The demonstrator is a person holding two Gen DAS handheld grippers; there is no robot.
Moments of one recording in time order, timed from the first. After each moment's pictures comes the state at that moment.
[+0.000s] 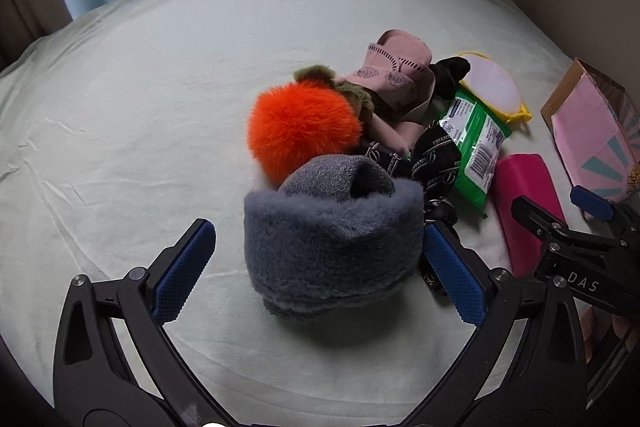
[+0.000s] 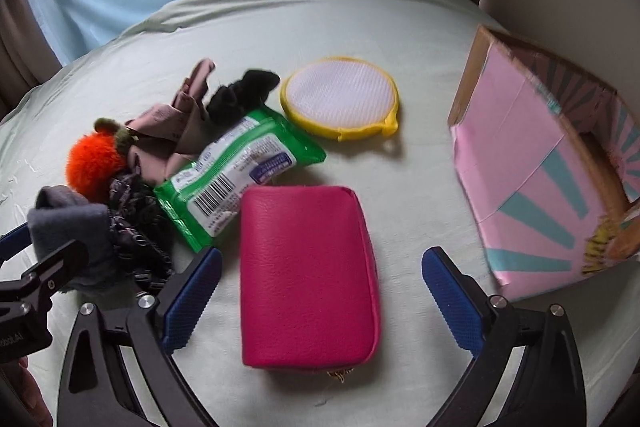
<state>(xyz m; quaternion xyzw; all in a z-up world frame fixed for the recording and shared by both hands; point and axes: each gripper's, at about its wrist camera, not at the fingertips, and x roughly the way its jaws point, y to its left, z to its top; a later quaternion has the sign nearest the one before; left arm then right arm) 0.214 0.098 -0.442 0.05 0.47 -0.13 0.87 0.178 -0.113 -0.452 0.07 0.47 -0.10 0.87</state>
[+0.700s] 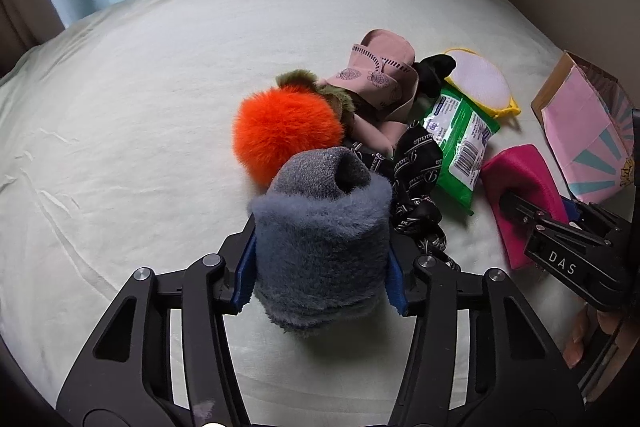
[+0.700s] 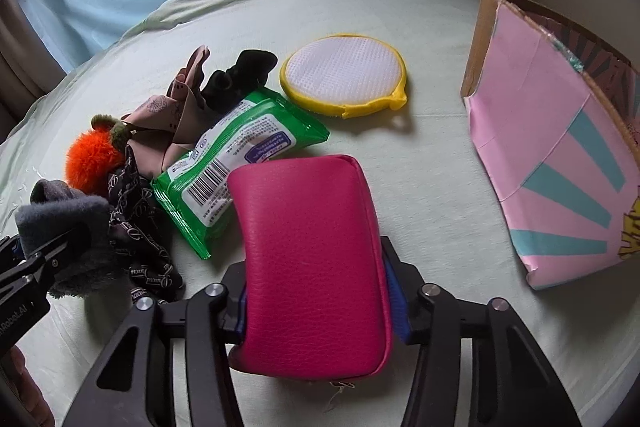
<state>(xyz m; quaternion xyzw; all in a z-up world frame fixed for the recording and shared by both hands) 0.209 0.091 -0.430 0.05 0.47 -0.15 0.87 0.170 -0.124 -0.460 0.10 0.48 -0.08 0.87</state>
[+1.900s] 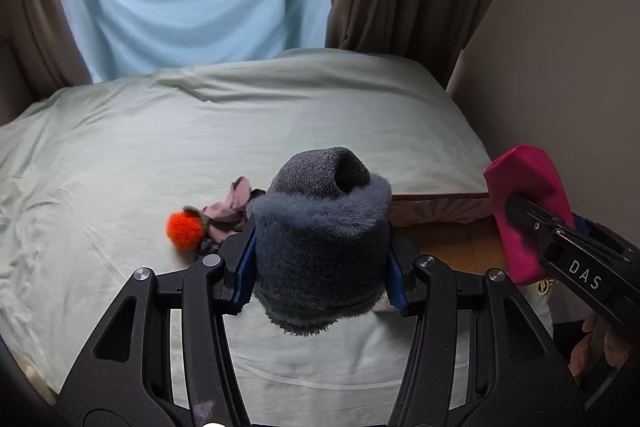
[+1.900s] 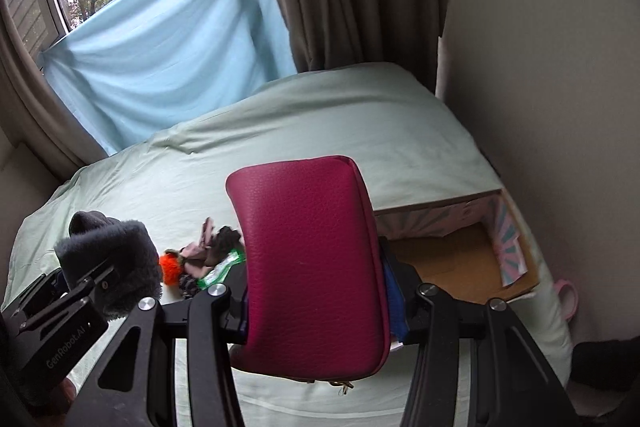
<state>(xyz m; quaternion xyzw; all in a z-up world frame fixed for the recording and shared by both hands) 0.132 -0.108 -0.170 0.00 0.42 -0.11 0.90 0.108 -0.293 -0.179 0.12 0.42 -0.06 0.90</state>
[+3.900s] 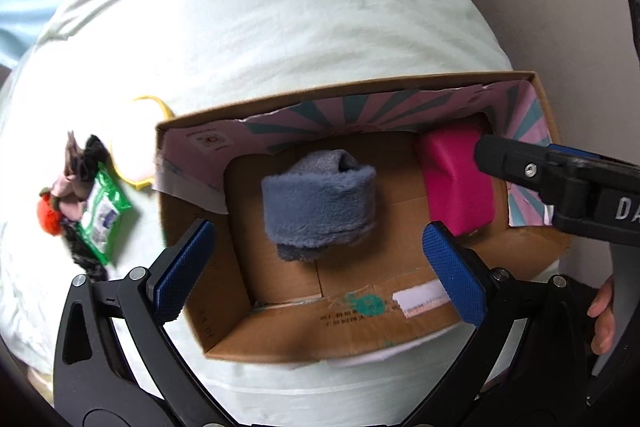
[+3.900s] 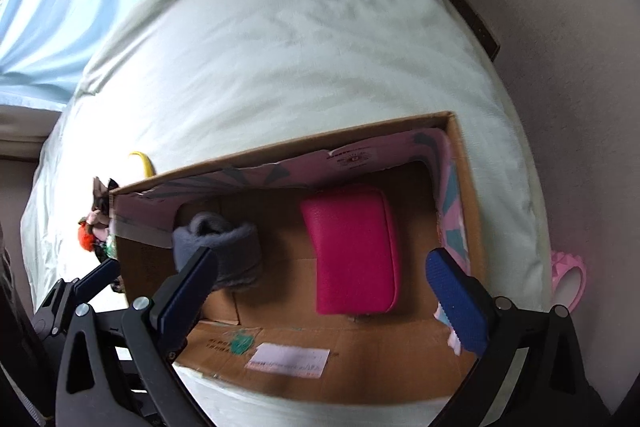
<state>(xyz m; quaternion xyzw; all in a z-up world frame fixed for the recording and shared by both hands) 0.219 -0.349 -0.342 0.12 0.62 -0.15 0.76 0.201 -0.511 -0.345 0.21 0.64 -0.02 0.74</state>
